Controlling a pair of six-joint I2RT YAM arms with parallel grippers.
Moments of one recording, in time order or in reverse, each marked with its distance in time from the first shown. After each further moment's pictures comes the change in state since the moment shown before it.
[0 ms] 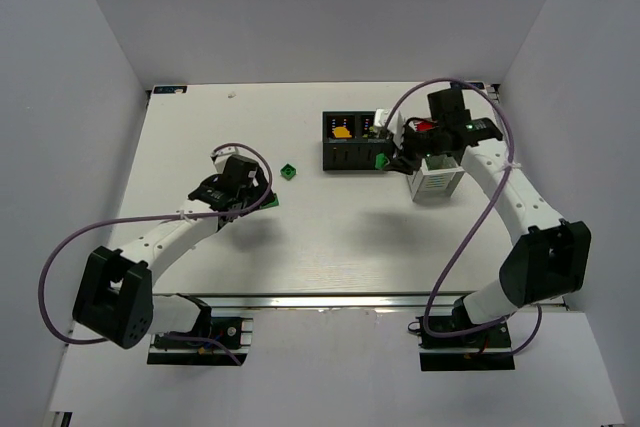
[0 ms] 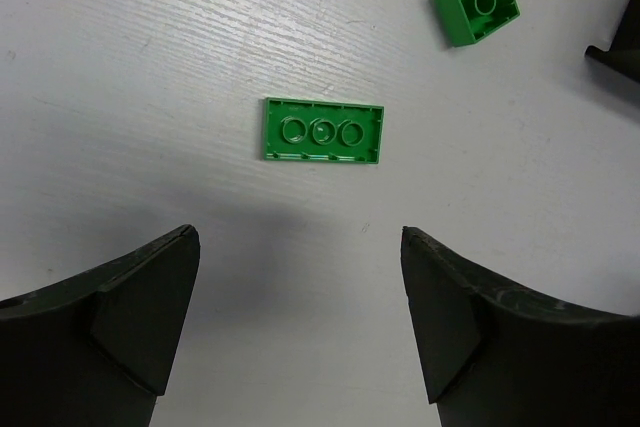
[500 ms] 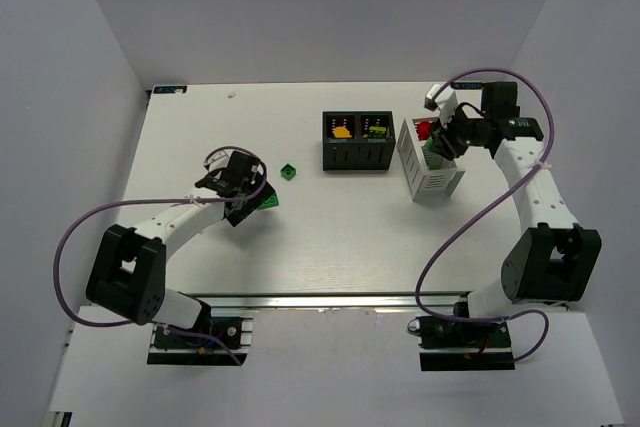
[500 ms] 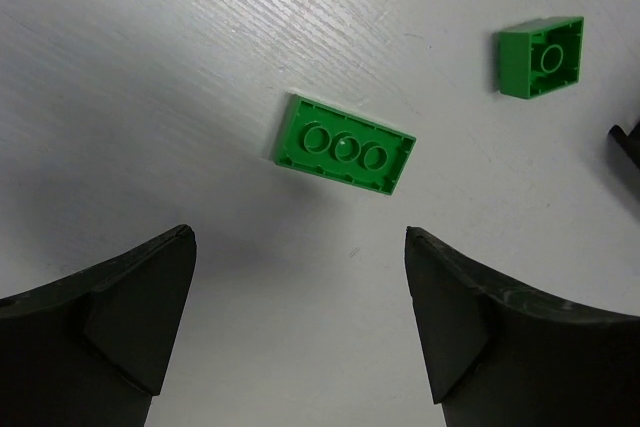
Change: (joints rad) left arm 0.037 0.125 0.056 -0.065 0.017 -0.246; right arm -0.295 -0.020 -0.001 0.083 0.136 0.182
